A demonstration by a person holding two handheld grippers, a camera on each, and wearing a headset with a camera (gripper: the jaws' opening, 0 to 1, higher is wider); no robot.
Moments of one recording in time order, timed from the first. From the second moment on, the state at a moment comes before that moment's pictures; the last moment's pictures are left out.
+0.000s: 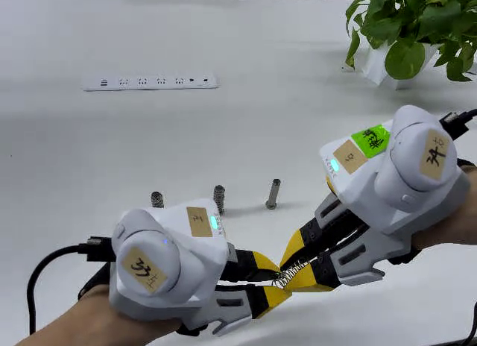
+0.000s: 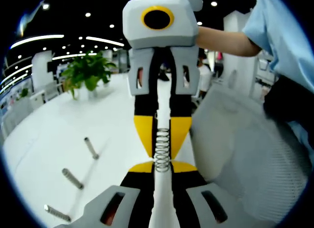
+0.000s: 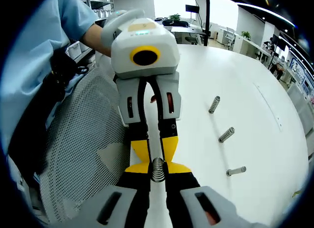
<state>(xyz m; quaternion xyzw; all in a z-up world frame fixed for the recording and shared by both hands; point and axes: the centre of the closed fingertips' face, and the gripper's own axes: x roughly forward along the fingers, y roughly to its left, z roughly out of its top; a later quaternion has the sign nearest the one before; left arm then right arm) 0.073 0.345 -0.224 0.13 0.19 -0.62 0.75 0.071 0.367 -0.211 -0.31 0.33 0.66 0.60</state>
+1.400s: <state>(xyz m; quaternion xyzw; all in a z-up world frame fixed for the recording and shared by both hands) 0.116 0.502 -0.245 0.05 0.25 -0.36 0.90 0.170 0.343 -0.202 -0.46 0.34 0.62 0.54</state>
